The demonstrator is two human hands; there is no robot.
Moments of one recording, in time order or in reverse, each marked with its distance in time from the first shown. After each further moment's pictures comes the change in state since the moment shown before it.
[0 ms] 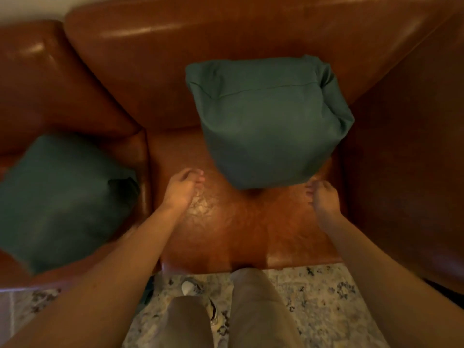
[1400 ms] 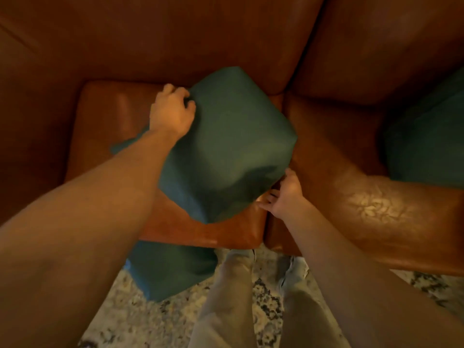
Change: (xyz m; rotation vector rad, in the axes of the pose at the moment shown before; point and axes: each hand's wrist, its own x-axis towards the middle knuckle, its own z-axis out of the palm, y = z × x) left_hand 0.183 -0.112 -0.482 0.811 0.310 0.415; right_hand -0.303 0.066 0.466 0.300 -0.267 0.546
